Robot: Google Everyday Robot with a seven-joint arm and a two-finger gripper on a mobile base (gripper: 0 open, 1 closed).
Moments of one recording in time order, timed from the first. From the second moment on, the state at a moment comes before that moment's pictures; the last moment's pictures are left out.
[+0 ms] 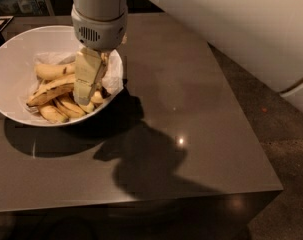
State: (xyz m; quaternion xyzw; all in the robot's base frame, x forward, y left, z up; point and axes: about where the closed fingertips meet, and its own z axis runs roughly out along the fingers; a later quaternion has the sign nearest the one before) arm 0.531 0.092 0.948 -0.59 0.80 0.00 0.14
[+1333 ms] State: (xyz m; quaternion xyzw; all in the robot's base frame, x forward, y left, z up) arm 0.533 0.112 0.933 -0.57 0.81 0.00 0.12
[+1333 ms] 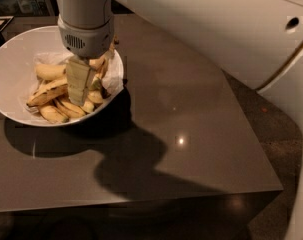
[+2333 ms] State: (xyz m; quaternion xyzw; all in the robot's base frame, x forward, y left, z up) arm 0.538 0.124 0.925 -0.60 0.80 0.00 0.10
